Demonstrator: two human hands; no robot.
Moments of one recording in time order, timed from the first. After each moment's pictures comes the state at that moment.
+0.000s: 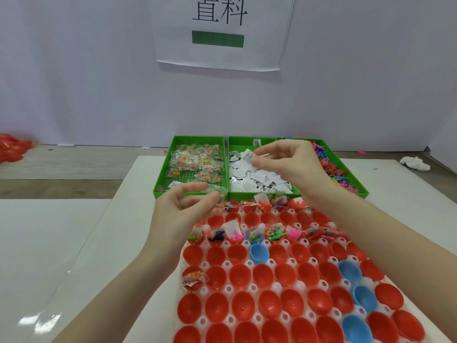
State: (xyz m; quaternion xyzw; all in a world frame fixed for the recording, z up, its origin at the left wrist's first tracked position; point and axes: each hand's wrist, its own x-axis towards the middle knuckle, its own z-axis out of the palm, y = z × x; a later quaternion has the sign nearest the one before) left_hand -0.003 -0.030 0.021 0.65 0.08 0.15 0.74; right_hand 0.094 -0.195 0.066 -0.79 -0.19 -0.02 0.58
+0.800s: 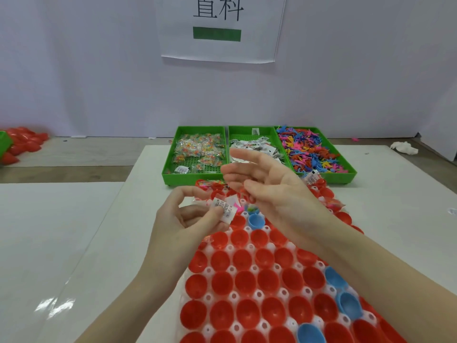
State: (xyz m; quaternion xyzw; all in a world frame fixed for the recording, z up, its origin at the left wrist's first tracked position) left_hand -0.080 -0.052 0.033 0.66 0.06 0.15 0.74; right_hand -0.018 -0.191 0.063 -0.62 -0.27 0.17 0.72
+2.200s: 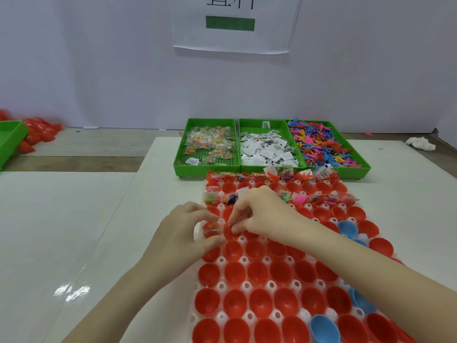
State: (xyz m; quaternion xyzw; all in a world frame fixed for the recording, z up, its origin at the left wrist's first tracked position) left_hand -0.069 -0.008 -0.020 0.94 -0.03 0.12 0.32; right_hand 0.006 -0.165 0.014 -0.89 -0.35 0.08 0.27
